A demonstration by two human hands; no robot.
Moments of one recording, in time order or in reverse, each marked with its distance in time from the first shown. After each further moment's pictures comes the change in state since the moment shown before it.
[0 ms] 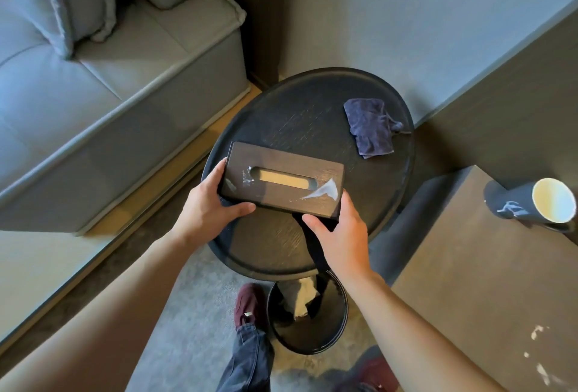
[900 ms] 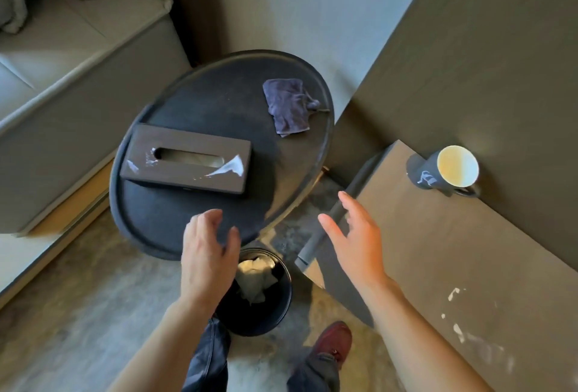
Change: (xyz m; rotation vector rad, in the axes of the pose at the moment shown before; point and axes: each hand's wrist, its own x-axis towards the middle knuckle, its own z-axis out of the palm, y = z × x) left_hand -0.105 0.074 0.185 0.155 0.353 -0.020; right_hand -0.021 0.127 -0.150 0.077 0.040 -0.081
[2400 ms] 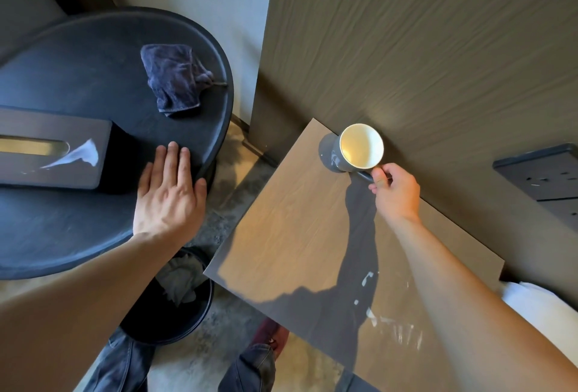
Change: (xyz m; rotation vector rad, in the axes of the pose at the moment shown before) left_hand 0.051 0.072 0.139 0.558 -0.155 0.240; right_hand 0.104 0.154 -0.187 -0.099 0.270 0.240
